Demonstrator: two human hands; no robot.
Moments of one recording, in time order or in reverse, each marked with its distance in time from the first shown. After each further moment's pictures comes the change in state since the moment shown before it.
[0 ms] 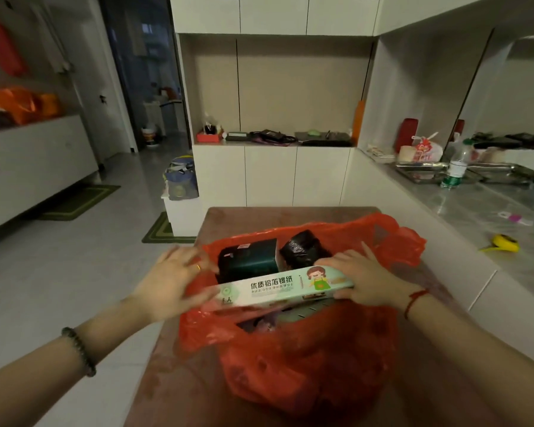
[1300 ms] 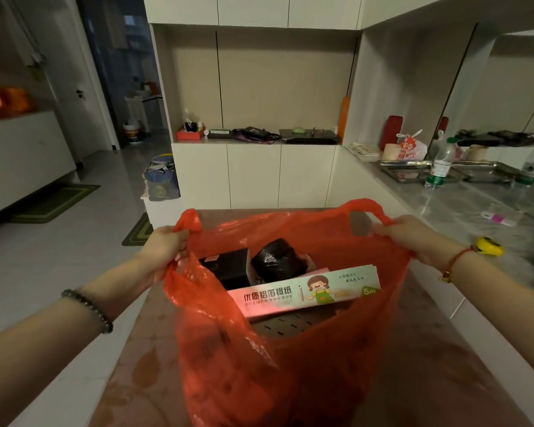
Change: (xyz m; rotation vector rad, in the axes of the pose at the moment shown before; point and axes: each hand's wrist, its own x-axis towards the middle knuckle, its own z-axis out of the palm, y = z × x) left_hand 0.119 0.030 -0.007 -1.409 0.216 -0.835; right_hand 0.003 0.109 -0.059 1.085 0.271 0.649
